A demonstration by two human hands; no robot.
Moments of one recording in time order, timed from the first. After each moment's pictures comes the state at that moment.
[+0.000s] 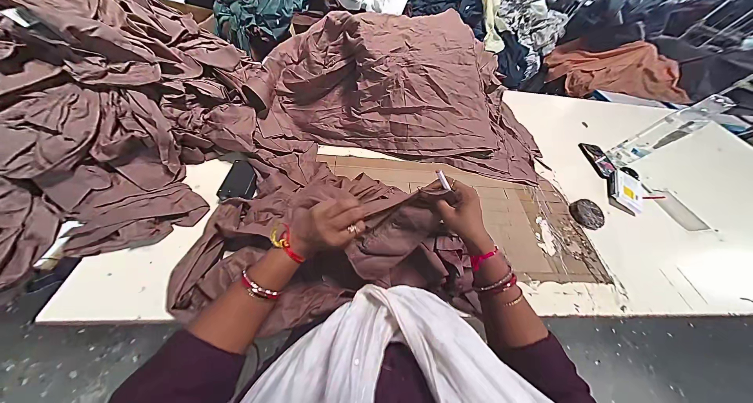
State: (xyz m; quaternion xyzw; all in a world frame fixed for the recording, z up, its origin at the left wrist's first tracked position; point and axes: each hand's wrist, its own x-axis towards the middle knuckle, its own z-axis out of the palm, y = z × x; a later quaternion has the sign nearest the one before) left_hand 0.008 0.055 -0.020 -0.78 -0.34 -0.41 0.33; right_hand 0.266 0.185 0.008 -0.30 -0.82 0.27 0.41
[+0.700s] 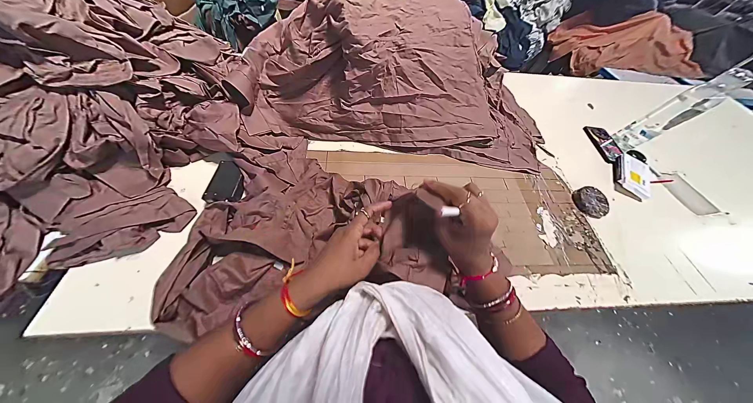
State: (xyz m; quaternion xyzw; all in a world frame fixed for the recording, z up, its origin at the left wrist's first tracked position) left_hand 0.084 0.033 0.014 -0.61 -0.54 -0.45 -0.36; right_hand 0.264 0.158 0.018 -0.23 -0.80 -0.01 0.55
